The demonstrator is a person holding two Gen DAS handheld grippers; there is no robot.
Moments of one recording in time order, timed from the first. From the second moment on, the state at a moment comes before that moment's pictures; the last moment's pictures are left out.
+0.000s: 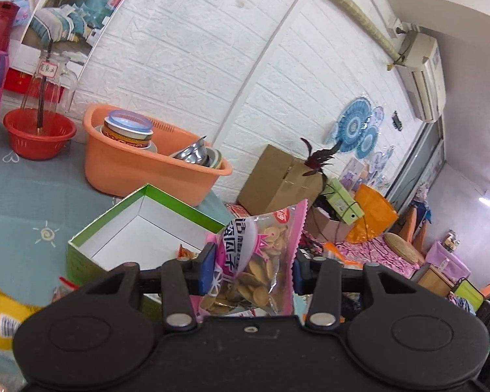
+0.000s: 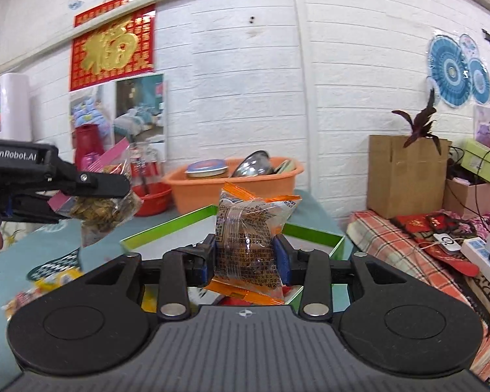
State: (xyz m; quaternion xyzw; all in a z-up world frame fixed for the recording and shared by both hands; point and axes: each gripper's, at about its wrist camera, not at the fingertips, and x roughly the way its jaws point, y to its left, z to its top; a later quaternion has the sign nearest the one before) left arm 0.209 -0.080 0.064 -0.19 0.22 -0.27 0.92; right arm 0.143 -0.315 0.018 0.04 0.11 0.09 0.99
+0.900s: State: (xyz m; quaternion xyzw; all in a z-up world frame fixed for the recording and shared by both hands) left arm 0.217 -0.072 0.038 -0.17 0.28 -0.22 0.92; right arm 0.164 -0.303 -0.014 0.01 0.14 0.08 0.99
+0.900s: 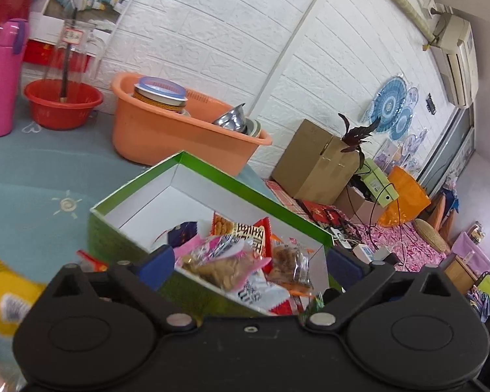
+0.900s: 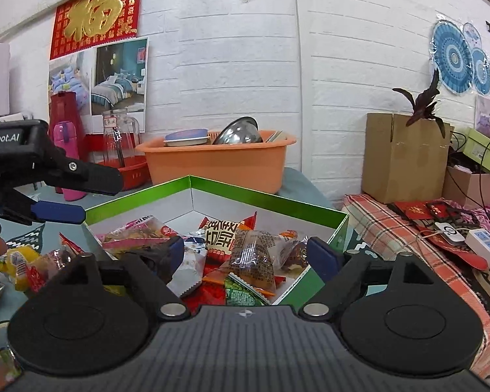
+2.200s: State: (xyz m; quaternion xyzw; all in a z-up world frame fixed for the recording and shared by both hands) left arm 0.098 -0.012 -0.022 -0.16 0.31 -0.17 0.92; right arm 0.088 -0.229 -0.042 -0.02 0.24 0.22 0.95
